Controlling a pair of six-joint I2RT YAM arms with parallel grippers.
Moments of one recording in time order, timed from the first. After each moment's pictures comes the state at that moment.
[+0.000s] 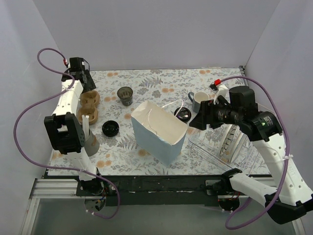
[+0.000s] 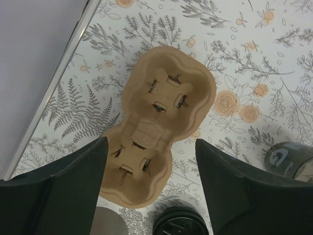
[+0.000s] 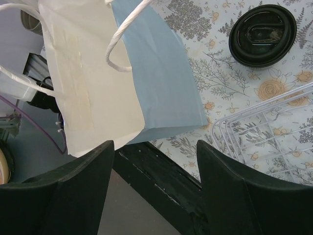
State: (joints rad) left arm 0.11 1.81 1.69 -0.74 -0.35 -0.32; right arm 0.44 0.97 1.32 -1.01 -0.45 0.31
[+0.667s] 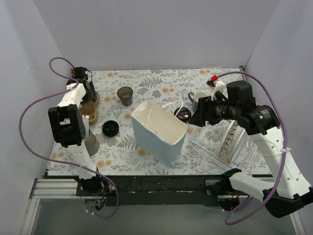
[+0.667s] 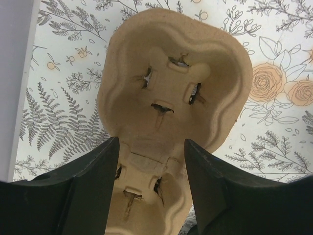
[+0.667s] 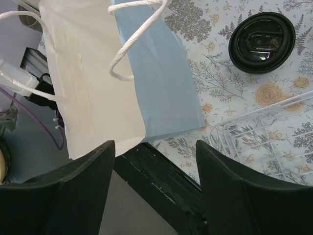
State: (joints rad) left arm 0.14 1.94 1.58 -0.63 -0.24 -0.14; right arm 0.44 1.04 1.40 -1.04 -0.46 0.26
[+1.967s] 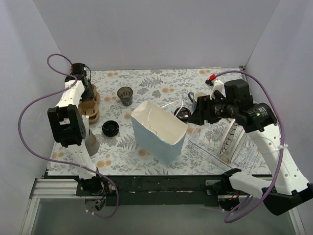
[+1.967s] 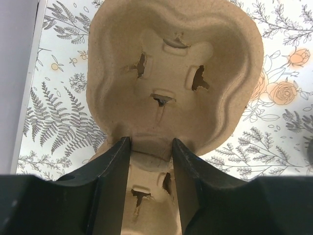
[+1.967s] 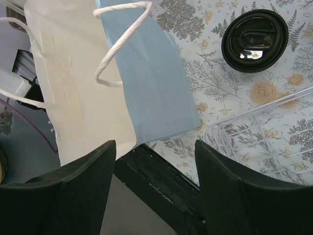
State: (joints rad) left arm 0.14 1.95 1.65 -0.71 -0.23 -0.16; right arm 0.44 1.07 1.40 -1.03 -0.44 0.26
